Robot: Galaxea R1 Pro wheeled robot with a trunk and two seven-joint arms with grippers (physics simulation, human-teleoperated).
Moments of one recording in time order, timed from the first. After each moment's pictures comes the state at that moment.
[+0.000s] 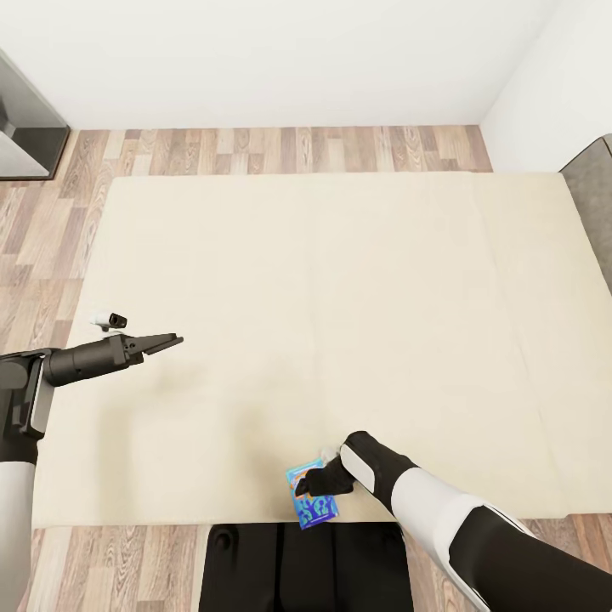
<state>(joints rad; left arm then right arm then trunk) -0.84 0.32 0.33 -1.16 0.07 0.98 -1.57 -0.93 0.17 0.74 -0.23 -0.78 0.74 0.10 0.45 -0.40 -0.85</state>
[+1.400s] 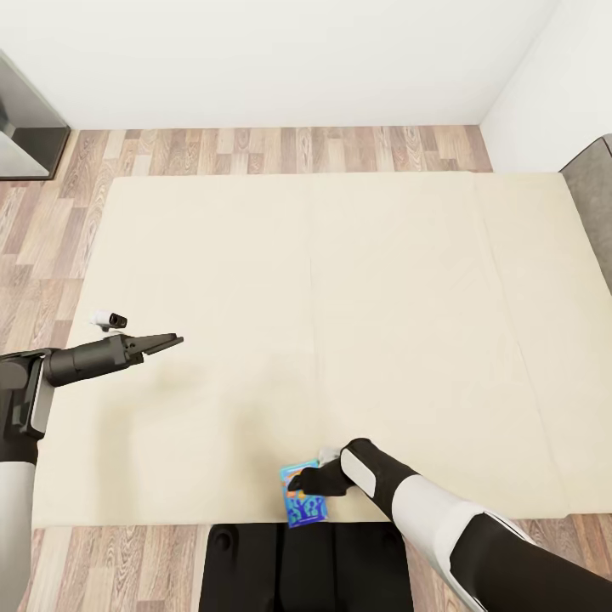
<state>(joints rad) -0.84 0.32 0.33 -1.16 0.07 0.98 -1.57 -0.91 0.17 0.74 -0.23 -0.90 0.65 0.12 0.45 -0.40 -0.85</state>
